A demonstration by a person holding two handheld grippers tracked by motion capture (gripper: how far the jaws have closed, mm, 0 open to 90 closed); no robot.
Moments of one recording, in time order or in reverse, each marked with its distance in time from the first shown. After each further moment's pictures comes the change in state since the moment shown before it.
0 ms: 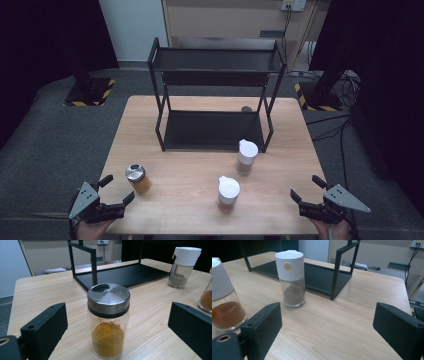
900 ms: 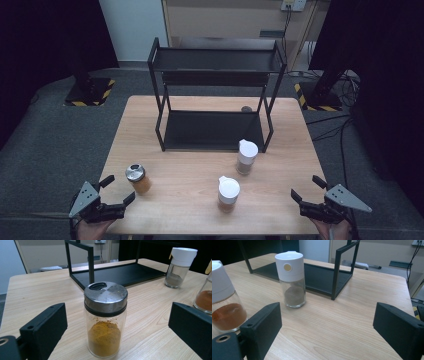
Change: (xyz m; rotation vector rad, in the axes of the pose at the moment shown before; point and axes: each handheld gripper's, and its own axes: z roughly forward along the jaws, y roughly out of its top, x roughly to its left) left arm 0.005 -0.001 0.002 0.007 -0.024 -0.021; right arm -0.003 -0.001 0.000 -0.002 0.008 0.024
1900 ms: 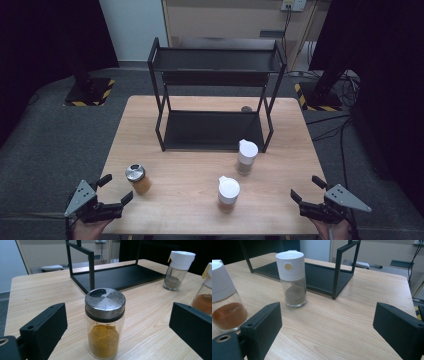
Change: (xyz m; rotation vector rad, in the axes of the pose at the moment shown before) left arm -0.002 0.019 -0.007 0.021 -0.004 -0.008; right arm -0.001 0.000 0.000 0.004 0.005 0.002
